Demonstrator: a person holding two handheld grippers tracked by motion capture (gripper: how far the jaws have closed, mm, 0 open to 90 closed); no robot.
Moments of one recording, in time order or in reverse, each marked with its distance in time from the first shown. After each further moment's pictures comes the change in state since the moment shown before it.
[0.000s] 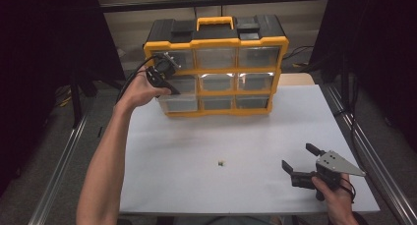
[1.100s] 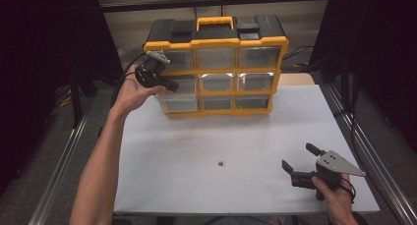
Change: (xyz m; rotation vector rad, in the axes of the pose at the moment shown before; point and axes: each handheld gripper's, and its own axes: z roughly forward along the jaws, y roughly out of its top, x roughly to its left) left arm -0.009 -0.015 -0.025 -0.233 0.030 0.036; right arm 0.000 0.000 -0.001 0.000 -0.007 0.000
